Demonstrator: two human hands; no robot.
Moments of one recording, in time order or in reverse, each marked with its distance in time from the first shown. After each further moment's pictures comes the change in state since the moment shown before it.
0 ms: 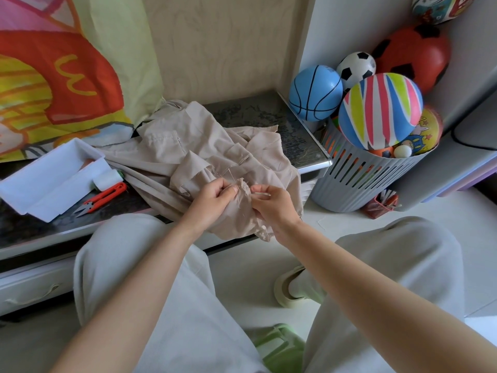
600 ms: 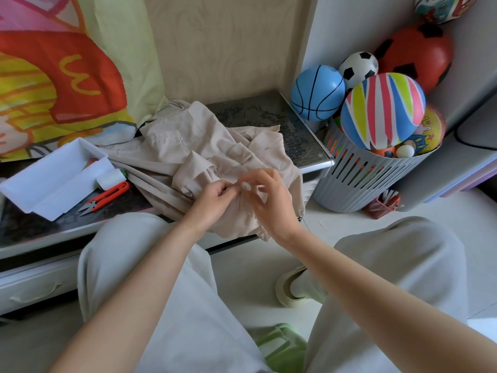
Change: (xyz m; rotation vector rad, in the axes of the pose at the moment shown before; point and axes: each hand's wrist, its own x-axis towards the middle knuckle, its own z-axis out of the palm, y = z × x) left_hand -0.002 0.005 0.000 -0.008 -0.005 -0.070; right_hand -0.014 -0.005 -0.001 -0.472 -0.012 -0.637
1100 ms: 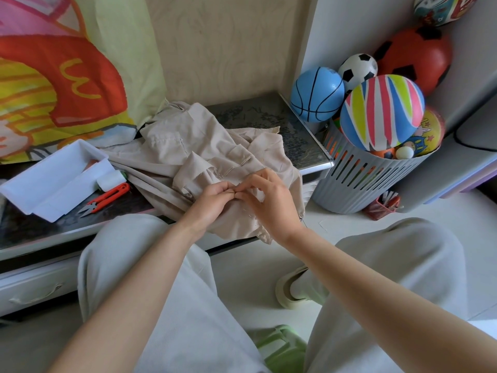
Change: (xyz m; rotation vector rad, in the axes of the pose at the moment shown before) left_hand -0.001 0.000 -0.004 -0.173 -0.099 -0.039; right_hand 0.005 0.000 -0.002 -0.136 0.024 -0.152
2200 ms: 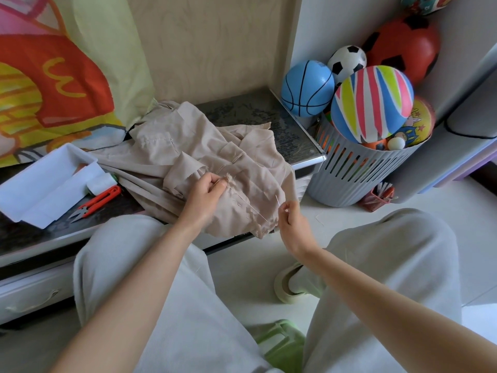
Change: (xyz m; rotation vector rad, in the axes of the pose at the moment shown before) left_hand 0.014 -0.009 0.006 0.098 0.239 0.081; right_hand -0.050 0.061 -0.017 -0.006 -0.107 0.579
